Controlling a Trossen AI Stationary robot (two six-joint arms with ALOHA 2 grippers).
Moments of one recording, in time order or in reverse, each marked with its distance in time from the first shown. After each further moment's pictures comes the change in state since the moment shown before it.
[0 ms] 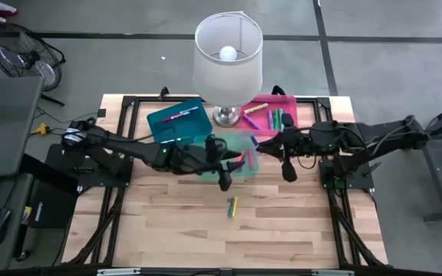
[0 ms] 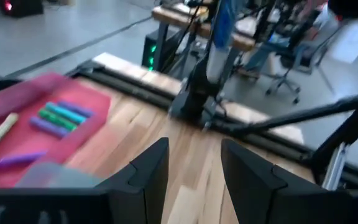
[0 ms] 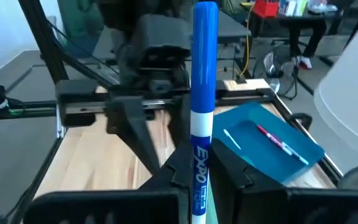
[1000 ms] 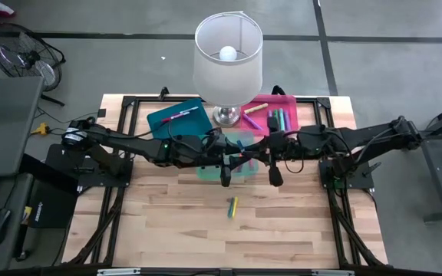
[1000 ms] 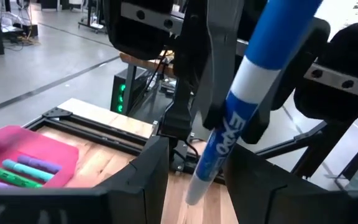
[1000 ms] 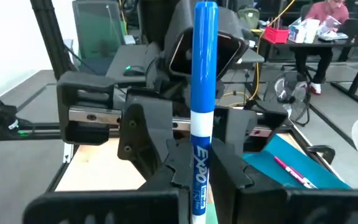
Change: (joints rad) left arm 0.056 0.000 0.000 0.226 0.148 0.102; right arm 0.007 0.118 -0.001 0.233 -0.030 -0.049
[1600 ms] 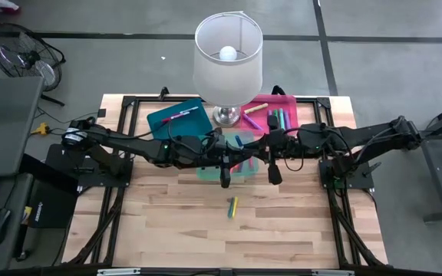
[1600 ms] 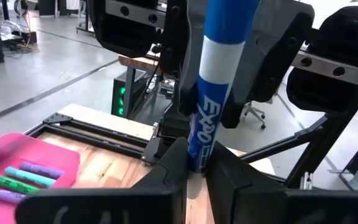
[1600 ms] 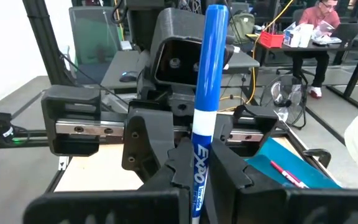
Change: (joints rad) left arm 0.000 0.001 0.000 0.006 -0.003 0.032; right arm -0.001 0.001 0.000 0.022 0.005 -0.008
